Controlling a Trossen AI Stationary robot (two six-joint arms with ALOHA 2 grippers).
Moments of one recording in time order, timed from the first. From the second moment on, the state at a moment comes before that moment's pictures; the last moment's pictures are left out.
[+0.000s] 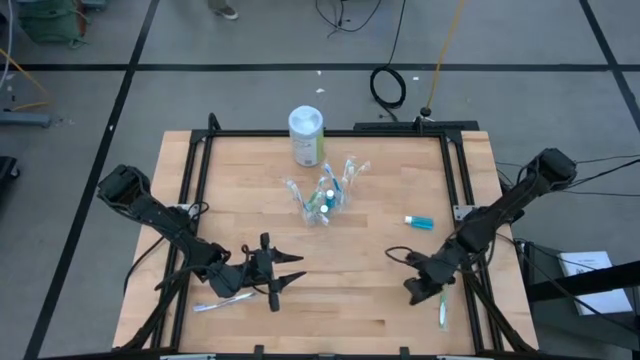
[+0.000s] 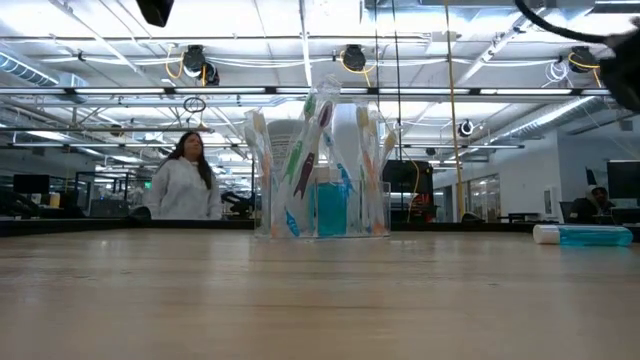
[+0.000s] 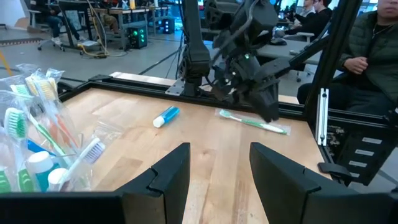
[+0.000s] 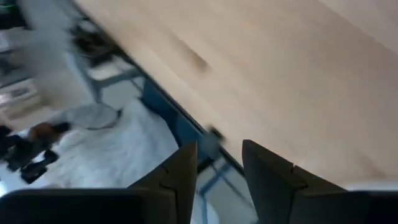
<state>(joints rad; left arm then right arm) -0.67 1.50 0.80 0.52 -0.84 -0.24 0.68 1.13 0.51 -0.11 -0.24 1.82</state>
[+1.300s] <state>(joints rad) -0.67 1.50 0.80 0.49 -0.84 -0.27 0.79 1.13 0.38 -0.51 -0.03 1.87</state>
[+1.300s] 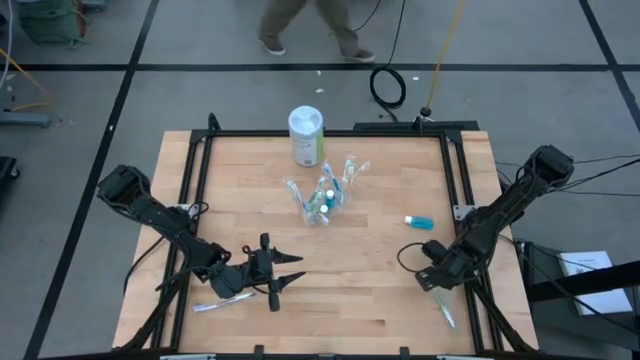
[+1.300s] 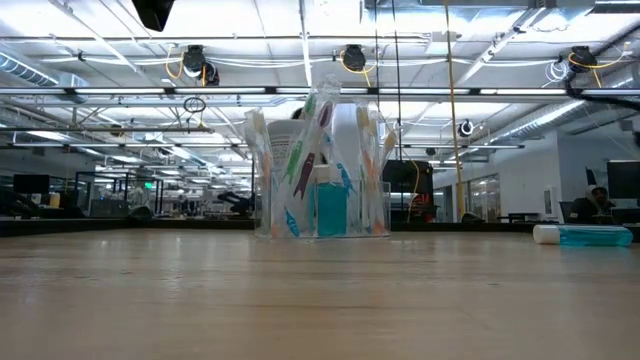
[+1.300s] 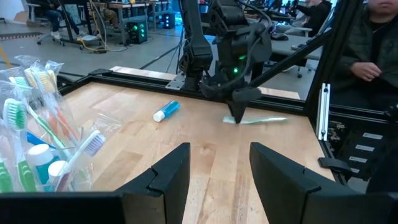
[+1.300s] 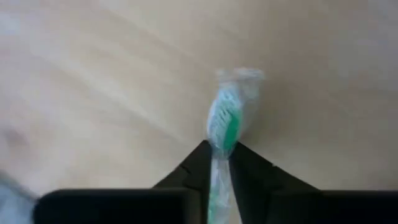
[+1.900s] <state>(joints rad) -0.57 1.51 0.80 0.51 -0.69 -0.29 0.57 1.12 0.38 0.49 0.38 0.64</state>
